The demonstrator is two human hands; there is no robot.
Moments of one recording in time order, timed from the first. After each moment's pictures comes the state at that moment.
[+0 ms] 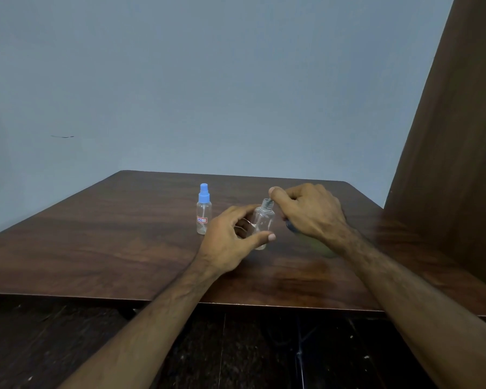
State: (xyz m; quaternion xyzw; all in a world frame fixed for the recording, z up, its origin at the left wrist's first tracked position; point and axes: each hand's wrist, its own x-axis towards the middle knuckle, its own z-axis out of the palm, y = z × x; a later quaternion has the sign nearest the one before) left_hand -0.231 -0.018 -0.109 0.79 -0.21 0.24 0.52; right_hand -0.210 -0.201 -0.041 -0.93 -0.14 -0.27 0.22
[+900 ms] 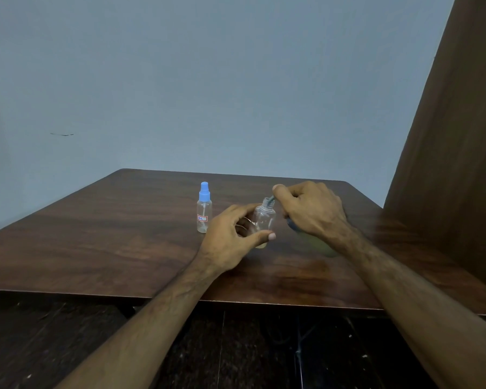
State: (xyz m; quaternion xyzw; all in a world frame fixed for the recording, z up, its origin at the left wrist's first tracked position) left_hand -0.231 -0.017 -0.109 0.79 -0.22 0.25 0.52; right_hand -0.208 -0.200 -0.042 -0.92 -0.14 -0.28 0.22
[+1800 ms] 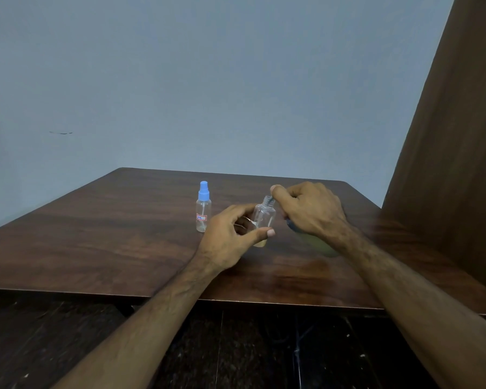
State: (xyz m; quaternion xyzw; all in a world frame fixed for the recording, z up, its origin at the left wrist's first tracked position) left_hand -0.231 -0.018 -0.109 0.79 -0.20 0.23 0.53; right_hand -0.210 -0.201 -0.041 -0.93 -0.15 -0.28 0.20
